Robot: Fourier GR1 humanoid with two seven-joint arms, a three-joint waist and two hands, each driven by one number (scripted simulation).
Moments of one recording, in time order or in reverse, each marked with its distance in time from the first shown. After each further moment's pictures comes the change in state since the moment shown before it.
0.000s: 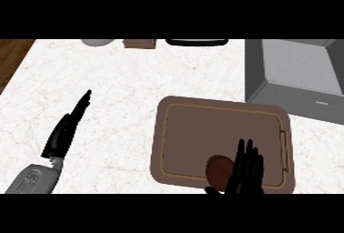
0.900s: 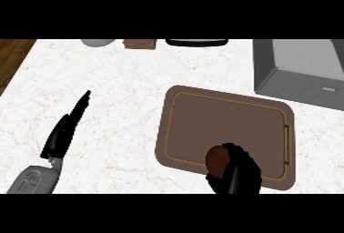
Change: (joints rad) left arm 0.015 -0.039 0.065 -0.002 -0.055 -0.052 -0.003; right arm -0.105 0.013 -0.057 0.113 0.213 -0.027 0.025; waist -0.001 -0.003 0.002
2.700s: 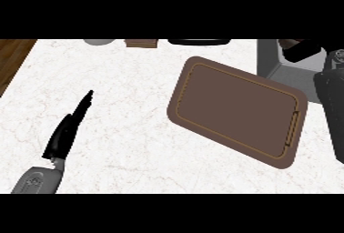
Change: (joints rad) left arm 0.013 -0.046 0.035 -0.047 -0.060 -0.033 0.035; right arm -0.943 -0.426 -0.634 0.257 -0.597 0.764 -0.516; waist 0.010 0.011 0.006
